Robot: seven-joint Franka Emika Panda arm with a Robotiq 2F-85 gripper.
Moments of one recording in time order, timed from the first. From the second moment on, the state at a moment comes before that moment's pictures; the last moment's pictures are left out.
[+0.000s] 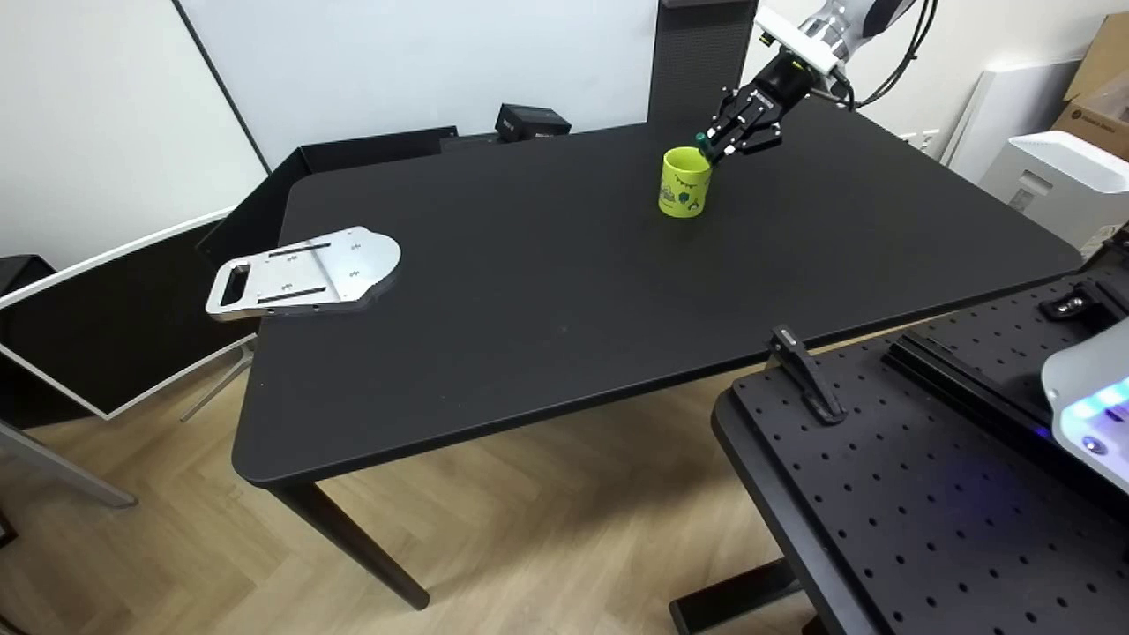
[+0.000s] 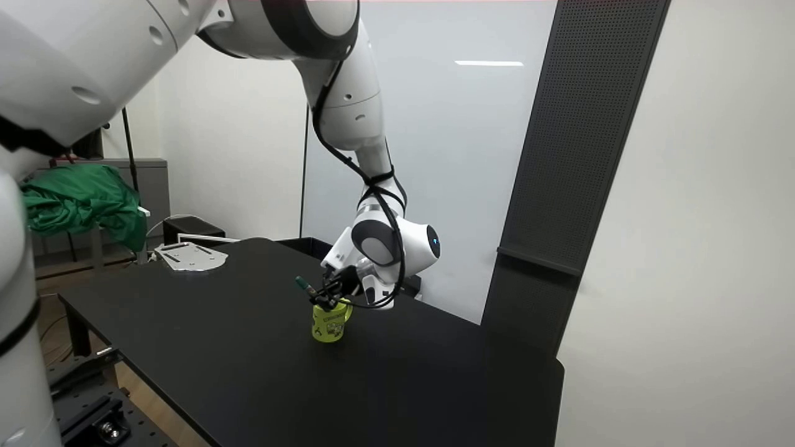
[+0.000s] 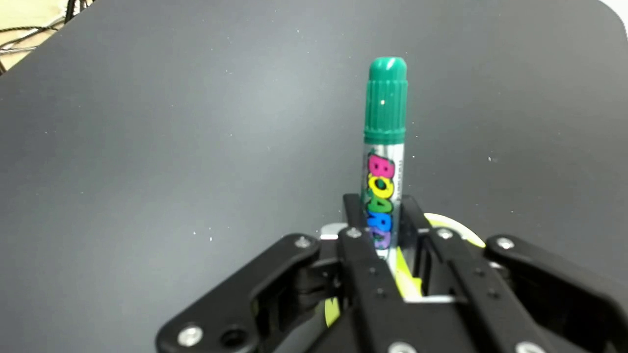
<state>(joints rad) -0.11 0.69 0.00 -1.96 1.07 2.10 0.21</state>
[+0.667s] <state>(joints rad) -0.11 0.69 -0.01 -1.95 1.07 2.08 0.21</state>
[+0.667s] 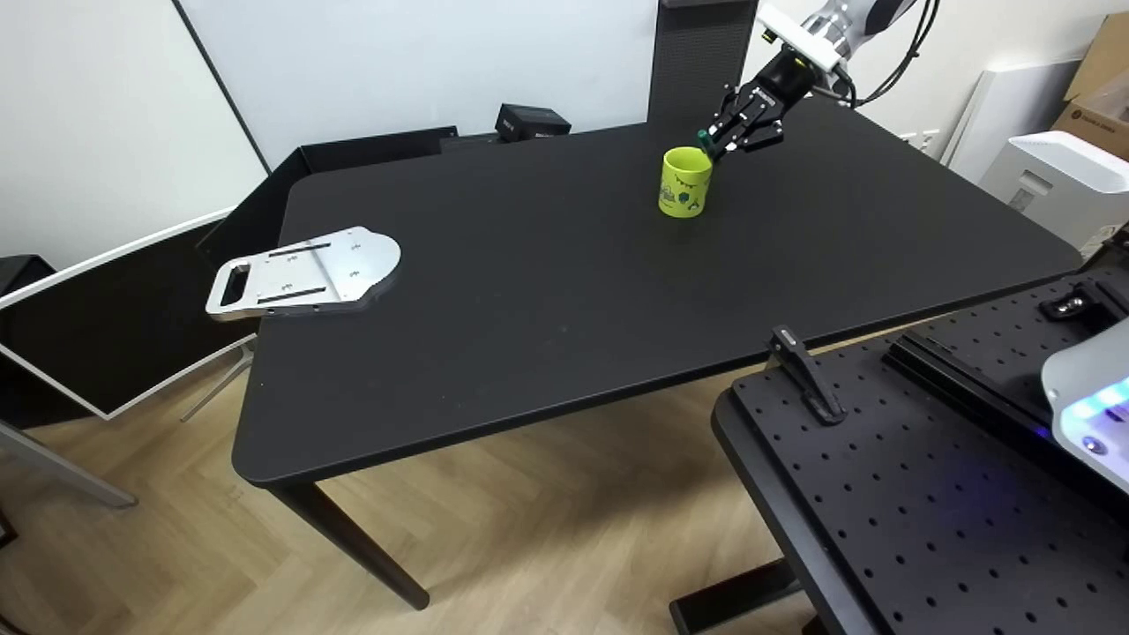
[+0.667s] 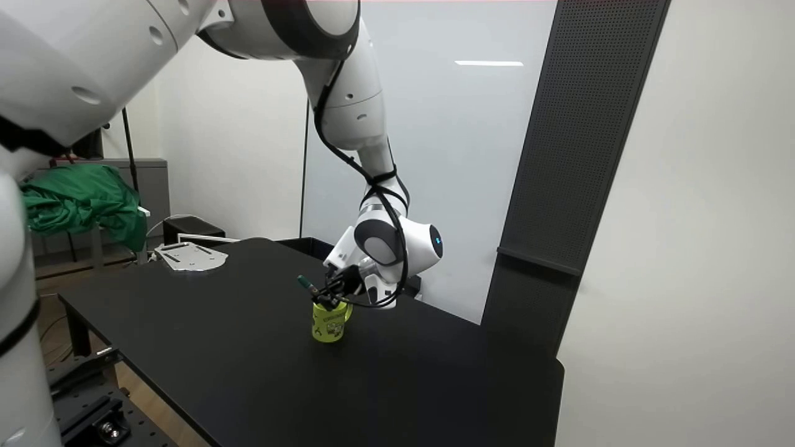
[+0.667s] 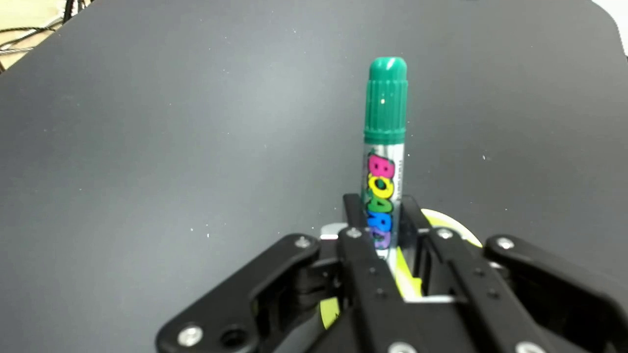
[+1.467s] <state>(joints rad) -0.10 0.76 -0.01 -1.87 1.09 2.08 0.21</state>
